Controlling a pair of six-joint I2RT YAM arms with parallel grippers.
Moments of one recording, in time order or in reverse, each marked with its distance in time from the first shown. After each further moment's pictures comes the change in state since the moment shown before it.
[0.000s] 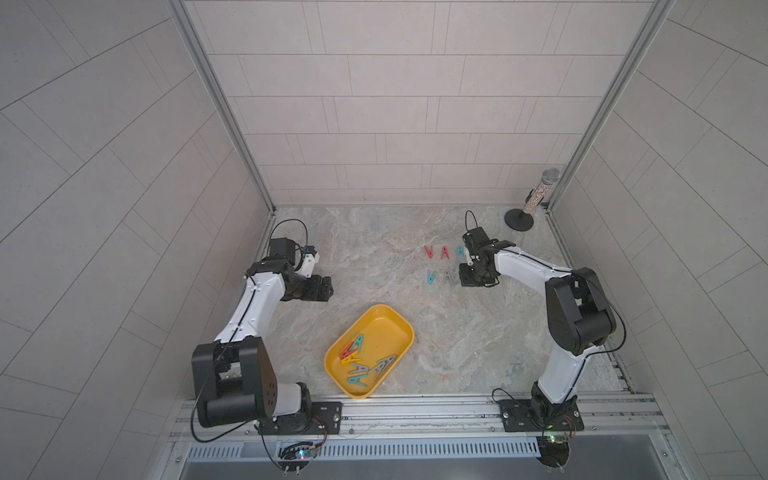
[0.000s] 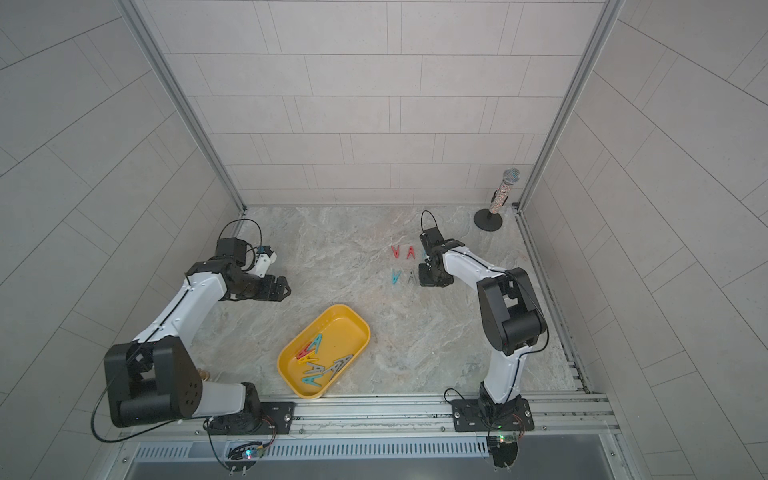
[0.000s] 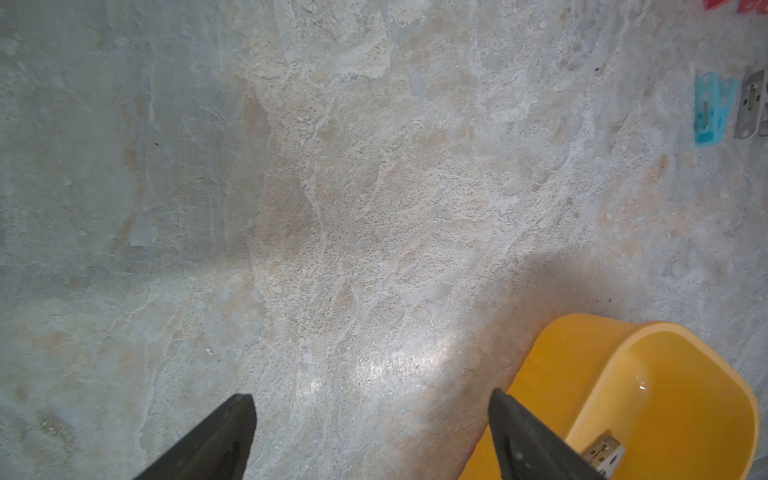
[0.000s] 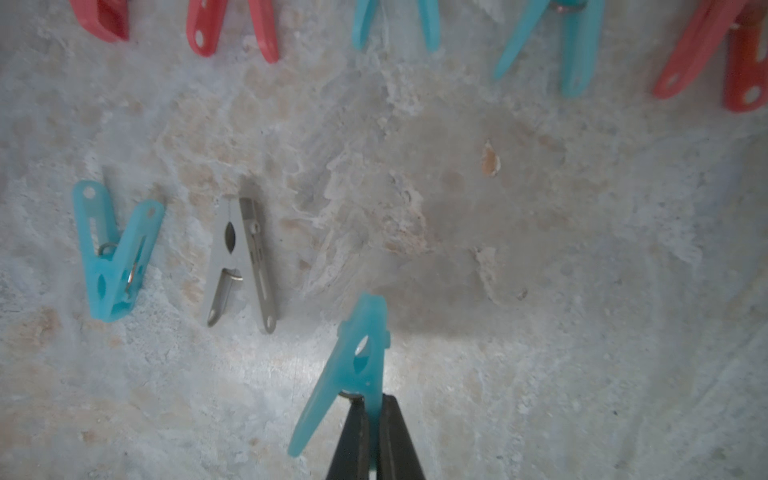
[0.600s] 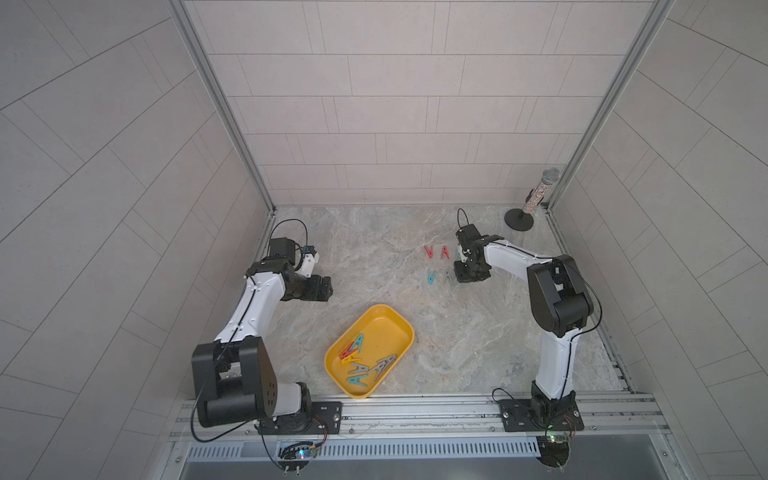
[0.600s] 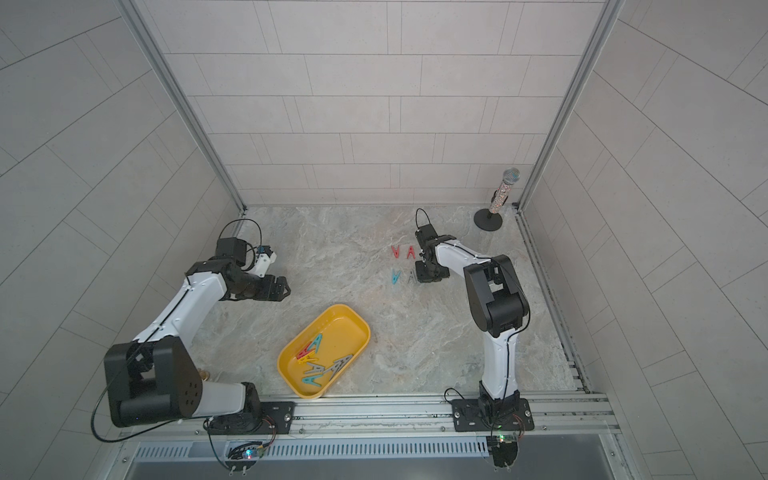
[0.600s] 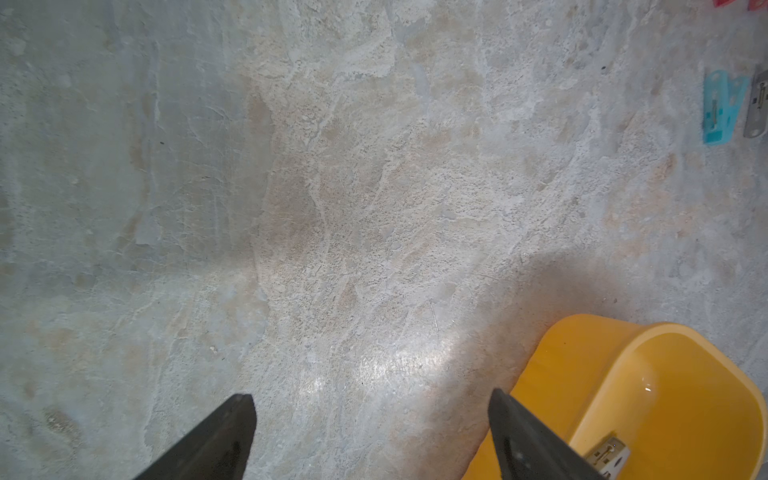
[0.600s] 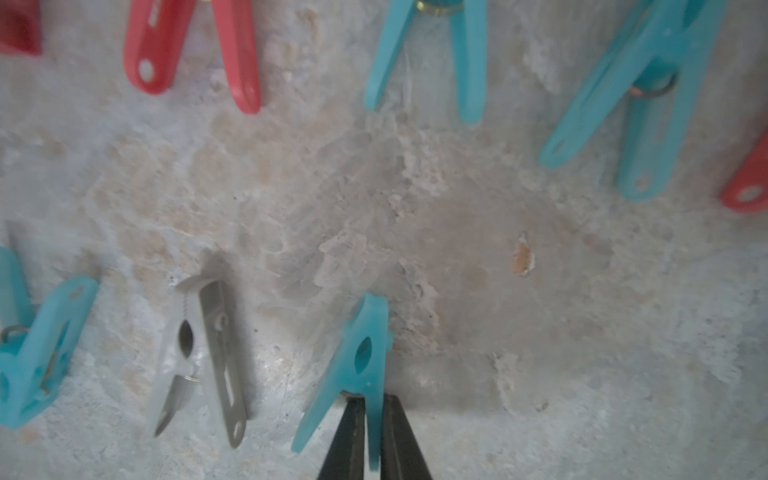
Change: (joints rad) left arm 0.000 0.000 0.000 0.000 -0.006 0.000; right arm -0.010 0.151 0.119 -0.017 0.024 -0.074
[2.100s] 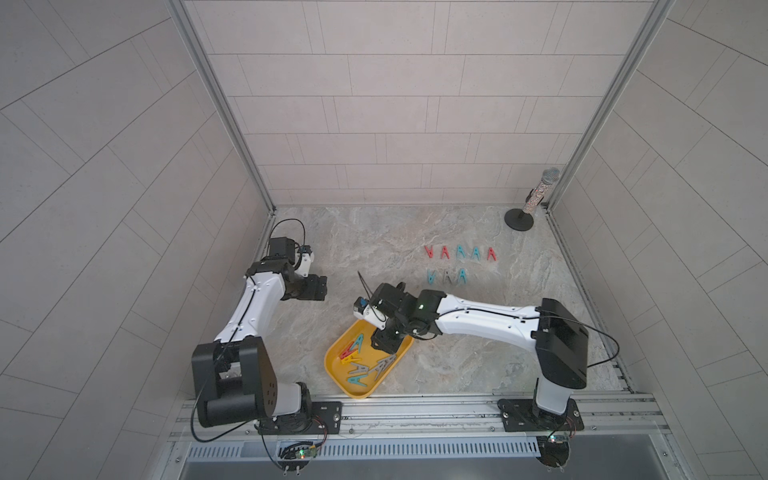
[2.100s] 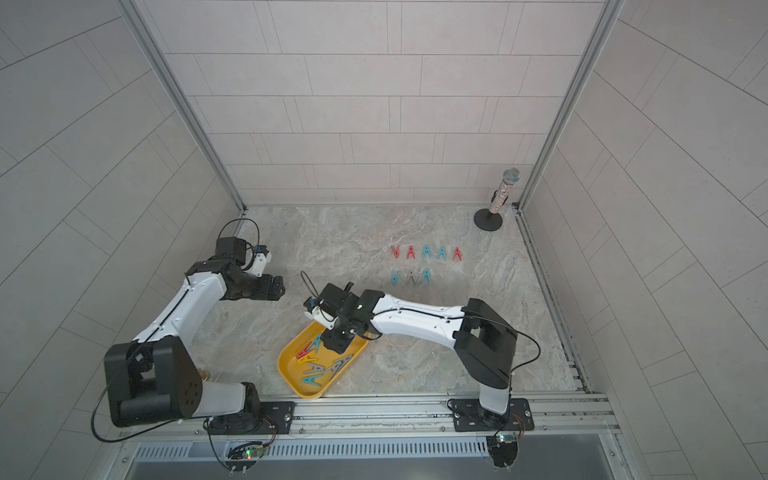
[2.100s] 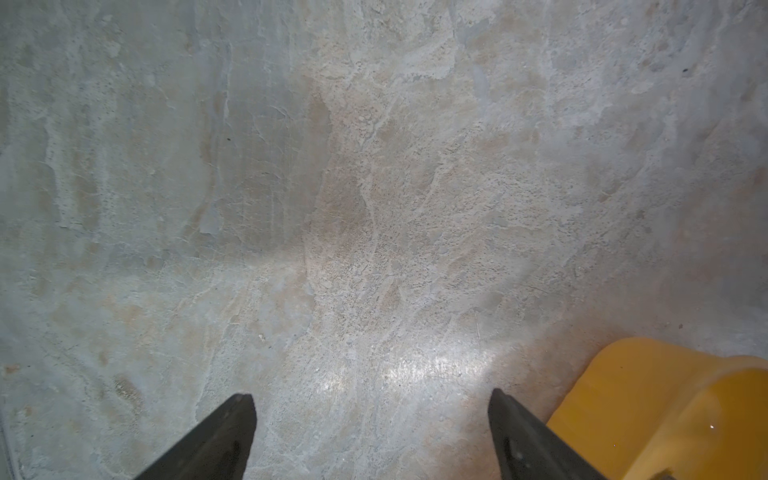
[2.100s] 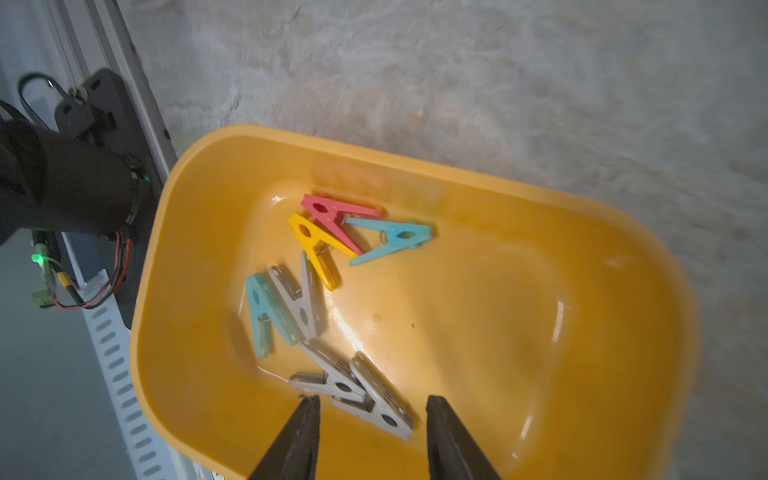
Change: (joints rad) left arm 0.010 0.000 0.000 0.022 -0.121 -0.027; right arm 0.819 -0.134 0.024 0.078 -0.233 -0.123
